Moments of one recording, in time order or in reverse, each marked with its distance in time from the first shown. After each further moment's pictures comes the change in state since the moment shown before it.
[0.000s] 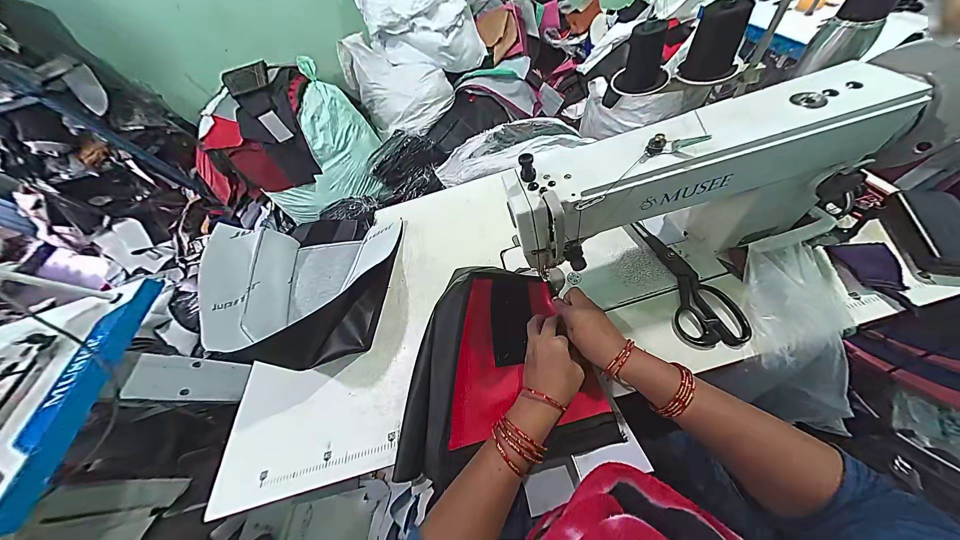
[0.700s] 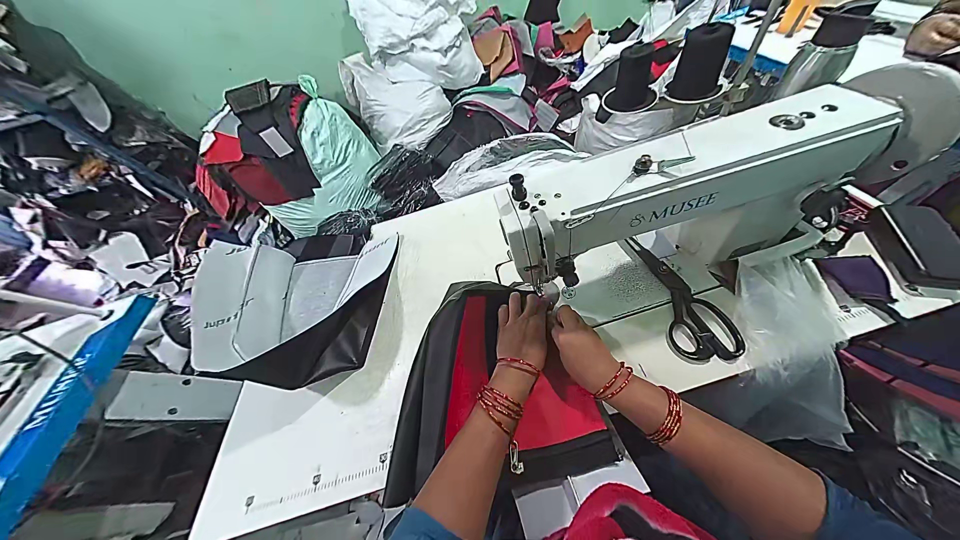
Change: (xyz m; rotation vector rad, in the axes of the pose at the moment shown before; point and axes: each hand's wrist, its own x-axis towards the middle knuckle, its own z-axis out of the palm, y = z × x) left_hand 0.056 -0.018 -0.025 0.385 -0.060 -0.020; right_hand -0.006 -0.005 0.016 -0.188 0.134 -0.067
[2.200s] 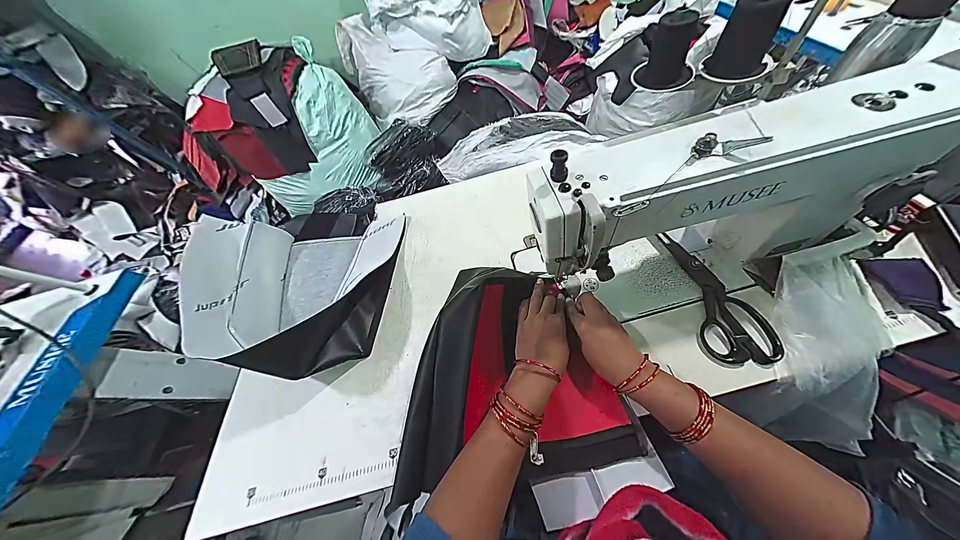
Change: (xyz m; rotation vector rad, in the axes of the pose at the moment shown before) left_hand -0.003 -0.010 0.016 -0.130 0.075 0.070; right_hand 0.013 -0.004 -0.007 -0.001 -0.102 0.100
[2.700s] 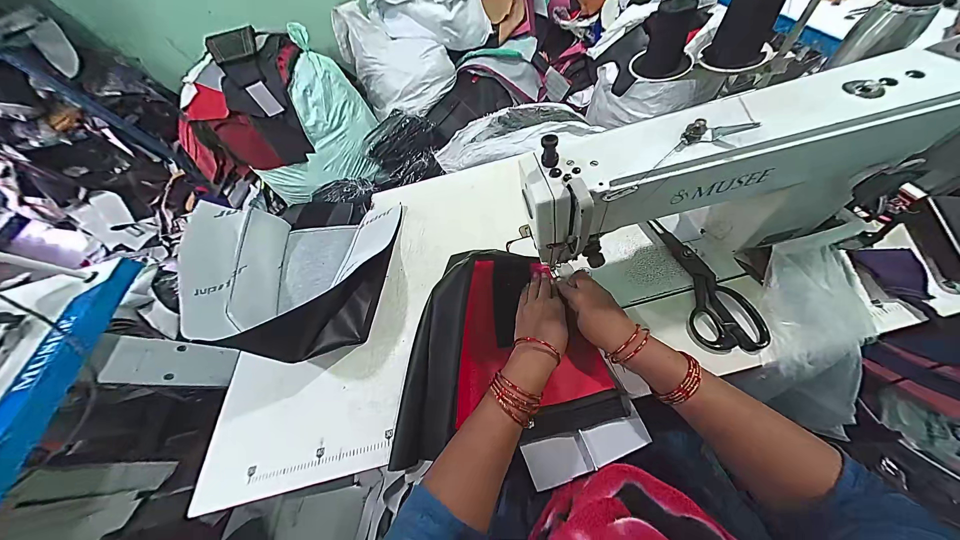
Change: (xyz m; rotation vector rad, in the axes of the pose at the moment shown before) left_hand 0.005 0.017 -0.015 0.050 -0.255 -0.081; right_hand 0.016 0.016 -0.011 0.168 -0.015 -0.061
